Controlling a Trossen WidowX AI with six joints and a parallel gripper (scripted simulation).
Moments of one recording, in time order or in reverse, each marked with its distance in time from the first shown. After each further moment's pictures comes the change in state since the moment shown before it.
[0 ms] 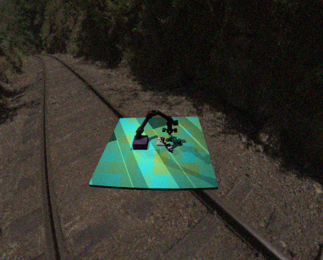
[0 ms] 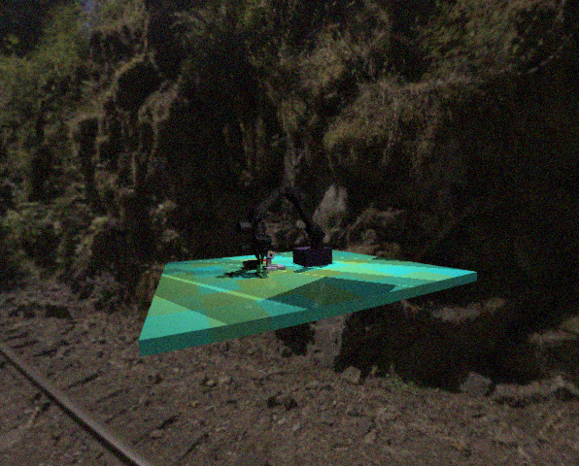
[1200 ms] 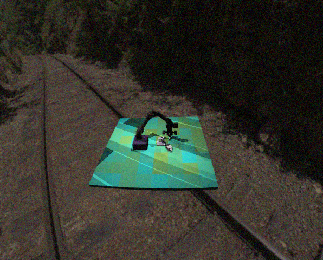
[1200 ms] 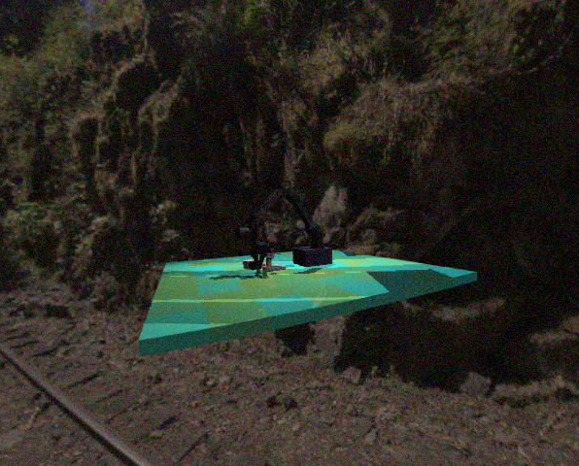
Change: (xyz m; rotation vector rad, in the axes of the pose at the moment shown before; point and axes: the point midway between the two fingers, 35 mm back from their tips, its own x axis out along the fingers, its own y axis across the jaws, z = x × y) arm 0.024 -0.002 -0.021 -0.002 -0.005 -0.025
